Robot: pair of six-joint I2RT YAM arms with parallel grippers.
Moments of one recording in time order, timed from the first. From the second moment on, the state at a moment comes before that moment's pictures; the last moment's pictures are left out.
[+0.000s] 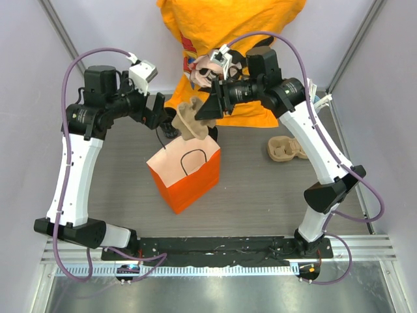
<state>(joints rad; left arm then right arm) -0.22 1.39 1.88 -1.01 0.39 0.28 0.57 1.77 2.18 -0.82 -0.86 0.19</state>
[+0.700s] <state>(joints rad) -0.21 1.39 1.82 -0.98 0.52 0.28 0.61 1.70 2.00 -0.75 -0.92 0.28</state>
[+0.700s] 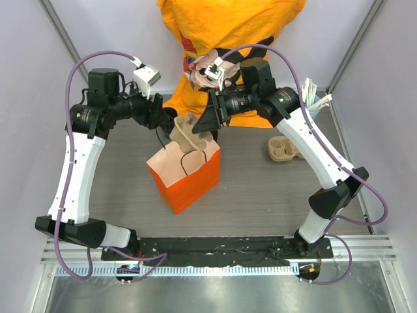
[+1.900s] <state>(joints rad) -0.21 1.39 1.78 -0.99 0.58 0.28 0.65 1.71 1.83 -0.58 -0.94 0.50</state>
